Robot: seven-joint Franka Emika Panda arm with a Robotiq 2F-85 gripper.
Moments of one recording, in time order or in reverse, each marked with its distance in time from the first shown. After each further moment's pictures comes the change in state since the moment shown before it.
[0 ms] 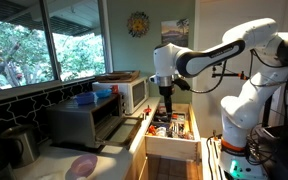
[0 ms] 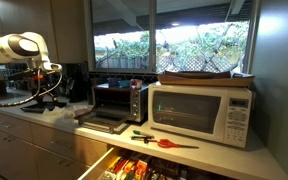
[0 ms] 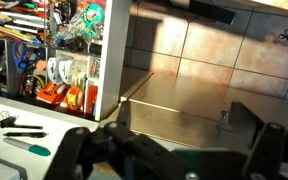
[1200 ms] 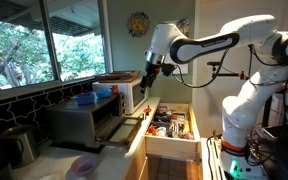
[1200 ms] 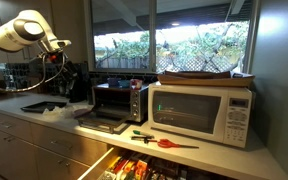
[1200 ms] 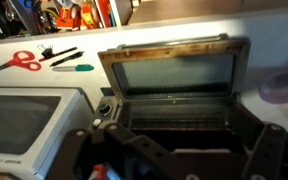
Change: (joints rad) arm -0.102 0.025 -0.019 0.165 -0.087 0.305 0.275
